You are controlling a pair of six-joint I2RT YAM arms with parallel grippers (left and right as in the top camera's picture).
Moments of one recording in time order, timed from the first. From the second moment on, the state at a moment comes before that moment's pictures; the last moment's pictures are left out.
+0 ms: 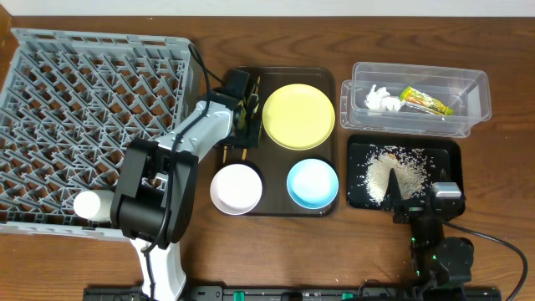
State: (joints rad) left arm -0.33 2.01 1.32 -0.68 0.10 -0.18; right arm 0.09 0.01 0.01 -0.06 0.07 0.06
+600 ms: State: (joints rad) left arm -0.09 1.64 1.43 -0.88 -0.12 0.02; right arm 0.09 0.01 0.01 -0.06 0.07 0.06
